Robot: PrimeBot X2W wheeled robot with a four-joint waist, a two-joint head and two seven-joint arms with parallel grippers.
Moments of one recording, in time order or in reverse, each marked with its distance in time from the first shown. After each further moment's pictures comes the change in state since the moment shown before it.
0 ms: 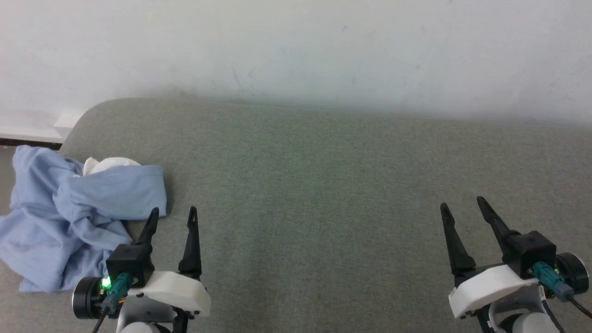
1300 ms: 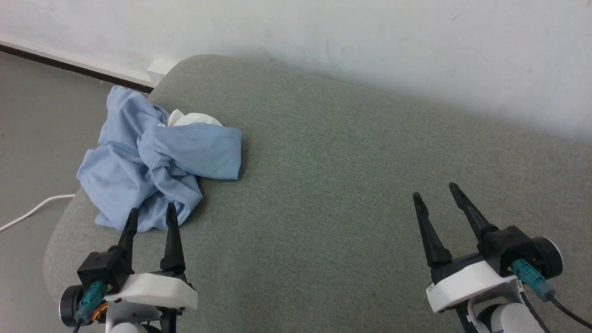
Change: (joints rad) left arm -0.001 0.000 0.045 0.023 -0.103 0.020 -0.080; right arm -0.048 0.000 0.097 0.010 0.012 0.000 -0.069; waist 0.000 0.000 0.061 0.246
